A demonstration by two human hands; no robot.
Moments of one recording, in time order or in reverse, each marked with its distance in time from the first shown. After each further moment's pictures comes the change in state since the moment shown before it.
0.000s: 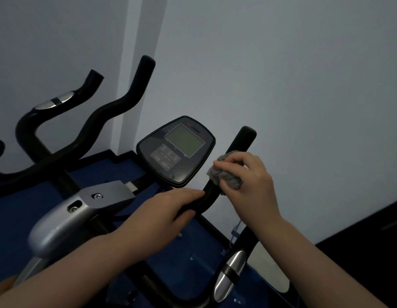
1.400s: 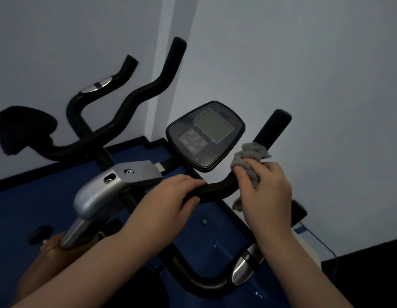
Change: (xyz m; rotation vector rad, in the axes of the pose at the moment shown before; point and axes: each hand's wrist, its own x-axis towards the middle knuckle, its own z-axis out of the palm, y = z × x) left_hand -0.035 0.018 -0.006 0.140 0.178 -0.218; right_hand -0.029 -0.033 0.018 0.148 0.021 0.389
